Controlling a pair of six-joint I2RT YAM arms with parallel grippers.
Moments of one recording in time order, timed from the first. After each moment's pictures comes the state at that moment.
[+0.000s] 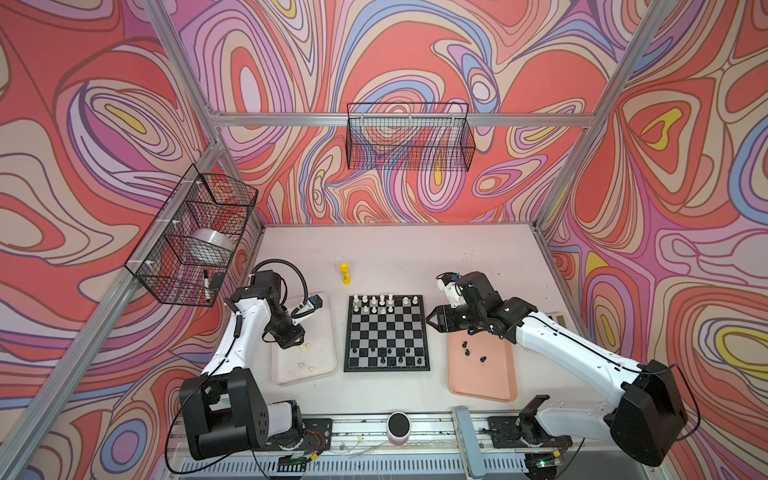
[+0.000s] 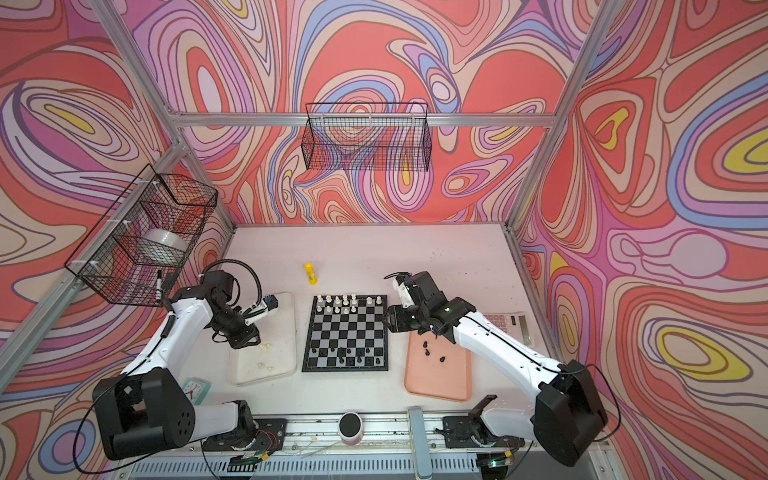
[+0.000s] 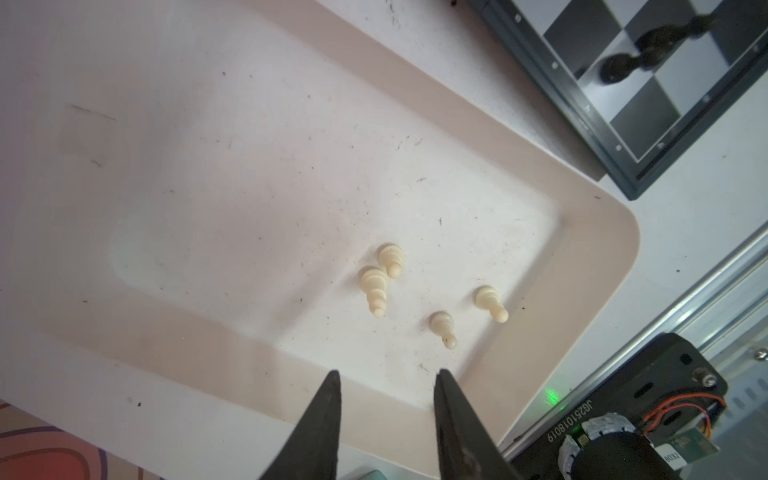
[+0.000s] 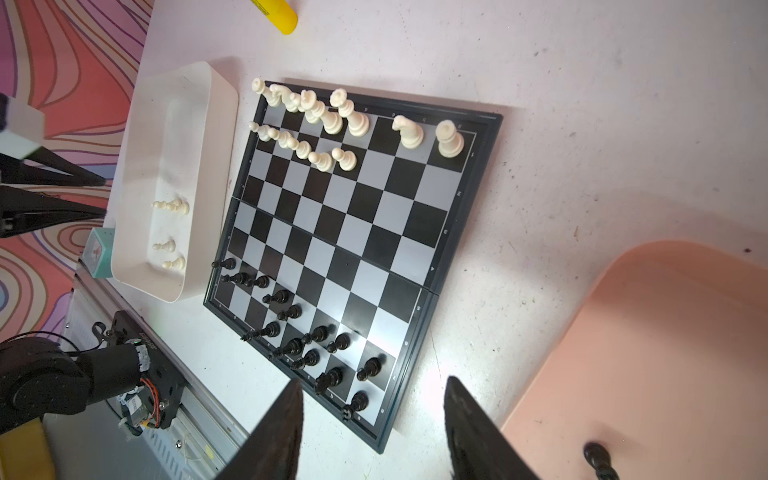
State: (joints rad) left arm 0.19 1.31 0.94 -1.13 0.16 1.02; right arm 0.60 1.27 0.91 -0.53 -0.28 0.44
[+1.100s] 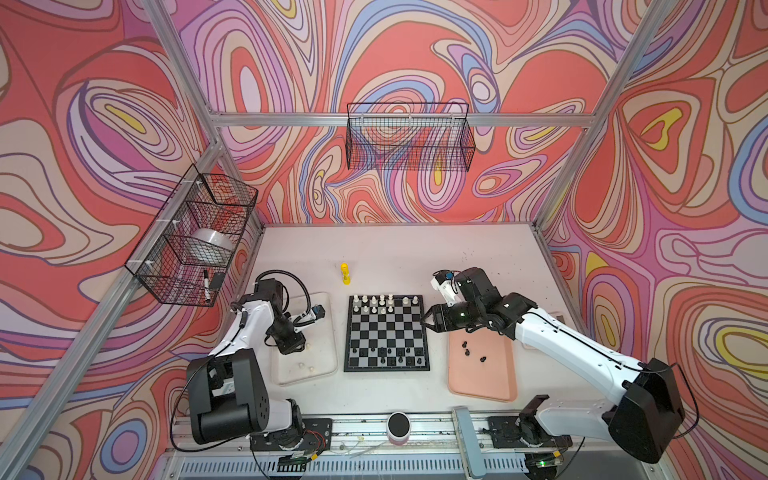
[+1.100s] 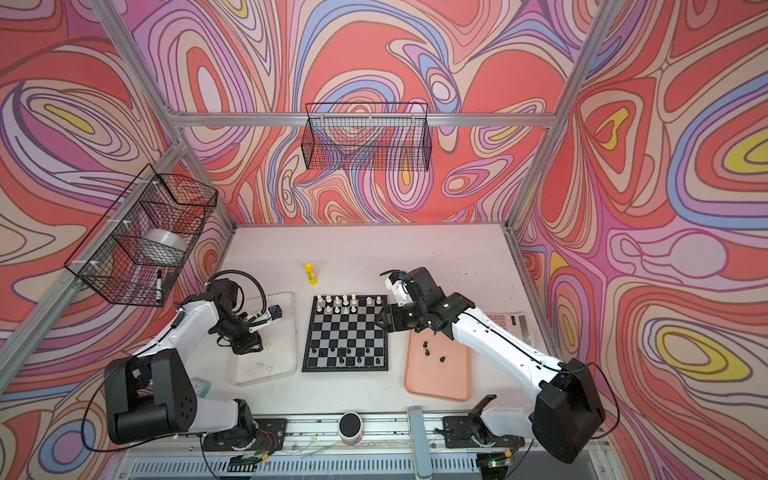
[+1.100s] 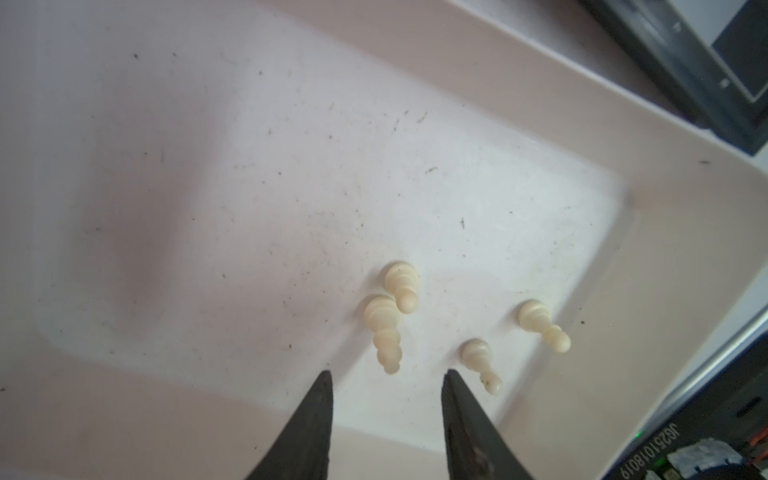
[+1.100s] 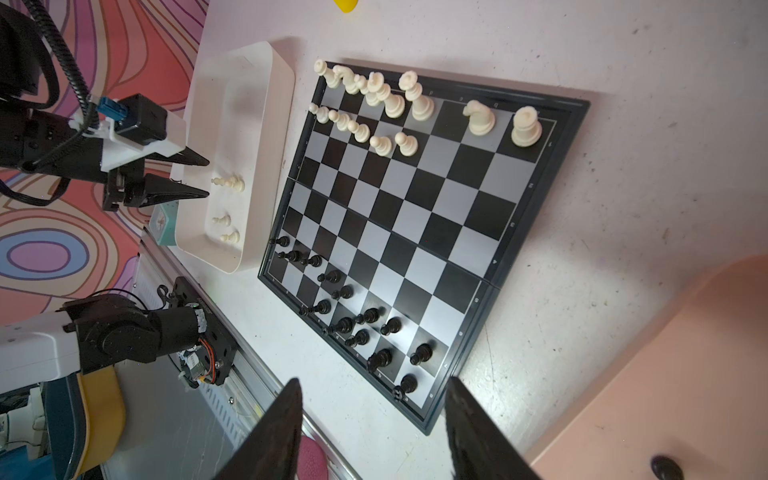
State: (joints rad) left arm 0.20 1.39 0.85 -0.98 0.16 1.15; right arm 0.61 1.29 0.97 -0.58 -0.39 0.44
